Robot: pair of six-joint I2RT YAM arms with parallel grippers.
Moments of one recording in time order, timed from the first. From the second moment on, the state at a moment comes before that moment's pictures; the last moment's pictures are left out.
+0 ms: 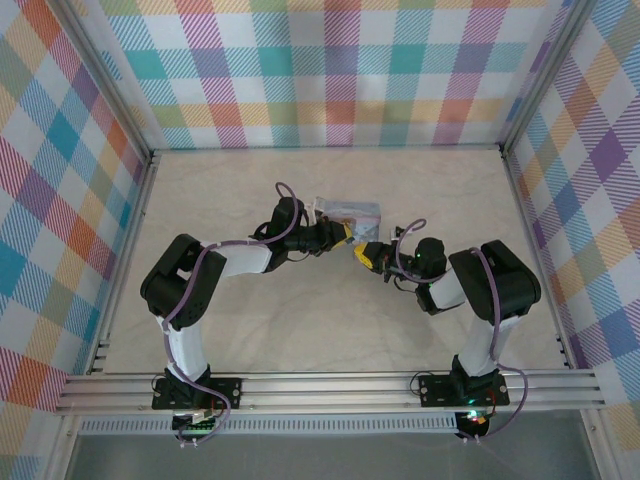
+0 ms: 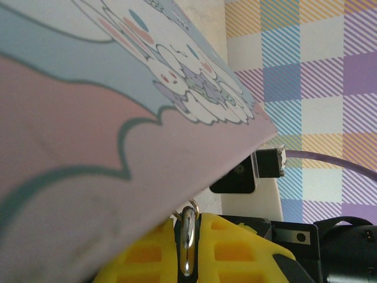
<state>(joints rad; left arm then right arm) -0.58 1.87 1.00 0.44 0.61 -1.07 0.34 1.81 0.40 1.27 -0.76 1.49</state>
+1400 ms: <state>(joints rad) -0.57 1.87 0.99 0.47 0.58 -1.07 0.33 1.90 0.51 1.28 -0.79 1.64</state>
